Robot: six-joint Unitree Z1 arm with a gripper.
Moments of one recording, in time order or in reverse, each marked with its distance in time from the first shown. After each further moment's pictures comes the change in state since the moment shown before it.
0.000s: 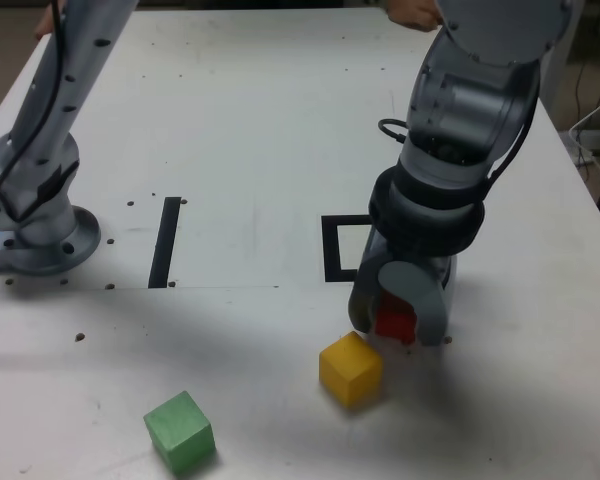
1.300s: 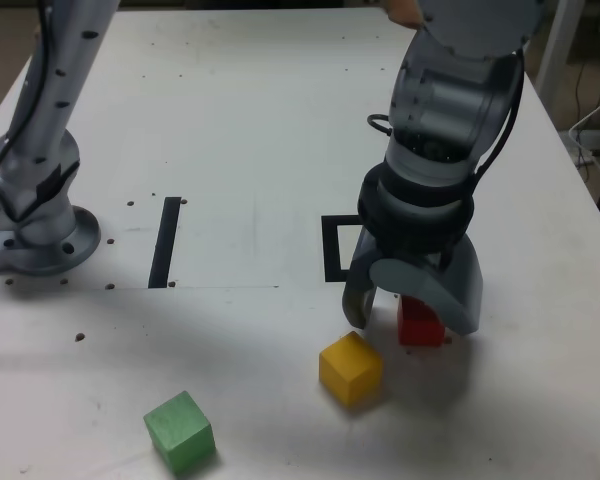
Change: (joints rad) arm -0.016 -0.042 0.058 -0.040 0.034 -0.023
